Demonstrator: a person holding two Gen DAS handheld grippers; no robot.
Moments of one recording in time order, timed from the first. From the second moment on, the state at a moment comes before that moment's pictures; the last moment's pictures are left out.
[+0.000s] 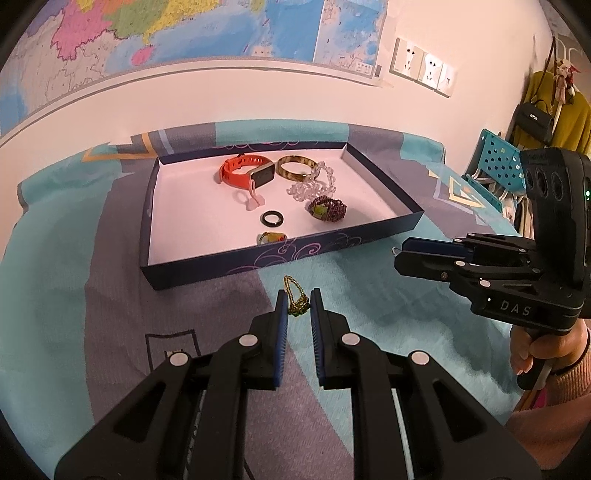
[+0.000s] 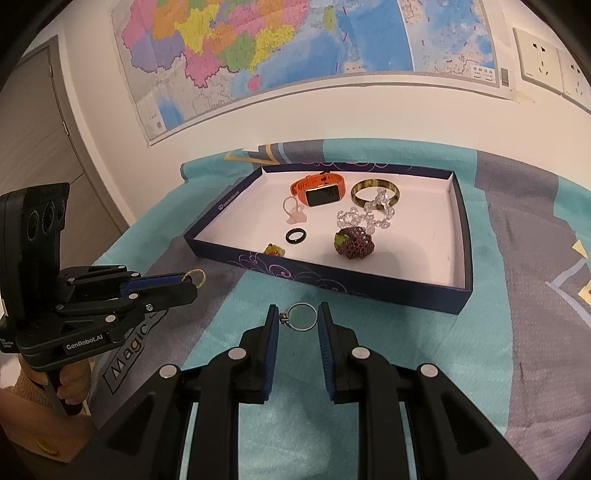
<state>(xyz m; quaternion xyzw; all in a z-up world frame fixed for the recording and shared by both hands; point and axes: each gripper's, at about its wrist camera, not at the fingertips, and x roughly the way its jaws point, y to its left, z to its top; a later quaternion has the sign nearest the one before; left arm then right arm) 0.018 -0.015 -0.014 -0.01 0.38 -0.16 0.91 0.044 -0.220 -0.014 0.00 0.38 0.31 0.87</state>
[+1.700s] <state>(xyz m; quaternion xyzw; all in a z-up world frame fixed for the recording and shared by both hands) 0.038 -0.021 0.010 0.00 0.35 -0.16 0.92 0.059 -0.213 -0.001 -0.01 0.36 0.31 0.88</state>
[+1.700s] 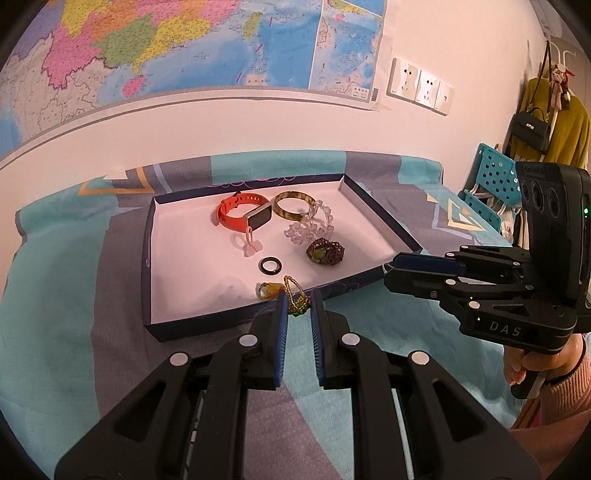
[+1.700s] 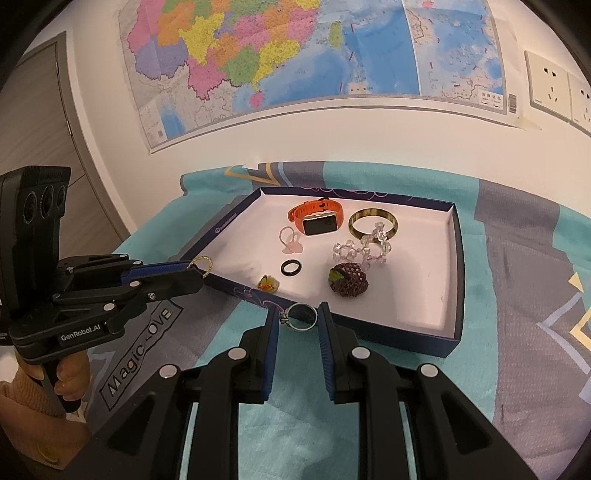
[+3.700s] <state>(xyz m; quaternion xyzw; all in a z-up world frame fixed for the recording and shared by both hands) 0.115 -0.021 -0.006 -0.04 0.38 -0.16 0.91 0.133 -0.197 -0.004 -0.03 0.37 0.29 0.88</state>
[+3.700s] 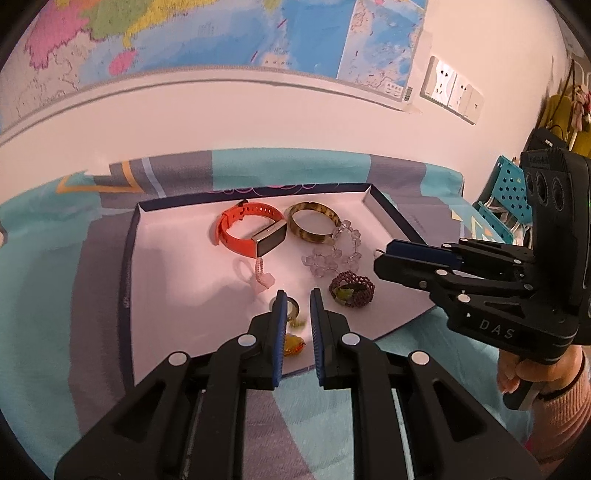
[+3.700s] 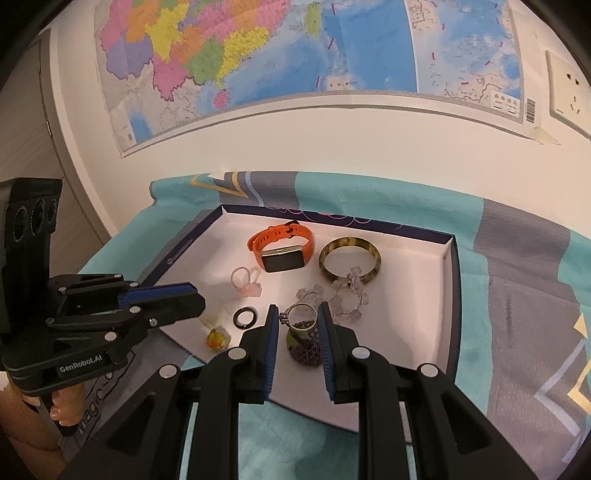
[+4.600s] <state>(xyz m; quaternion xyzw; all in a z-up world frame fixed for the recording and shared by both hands) 0.112 -0.025 -0.012 -0.02 0.38 -0.13 0.92 0.154 -0.194 -0.024 -0.01 0.41 0.27 0.87</state>
